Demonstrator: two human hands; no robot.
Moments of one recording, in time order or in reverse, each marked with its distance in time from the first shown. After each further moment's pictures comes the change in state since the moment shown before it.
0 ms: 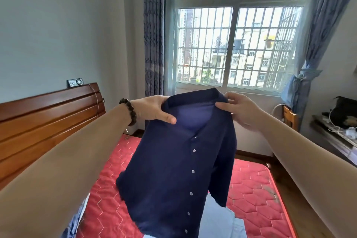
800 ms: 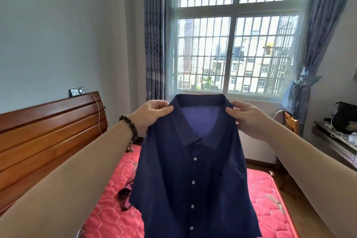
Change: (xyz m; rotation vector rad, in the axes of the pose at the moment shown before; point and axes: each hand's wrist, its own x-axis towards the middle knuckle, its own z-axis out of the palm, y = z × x) left_hand 0.002 -0.005 0.015 -0.487 0.361 0.049; right_hand -0.013 -0.005 -0.022 0.106 -0.033 0.071
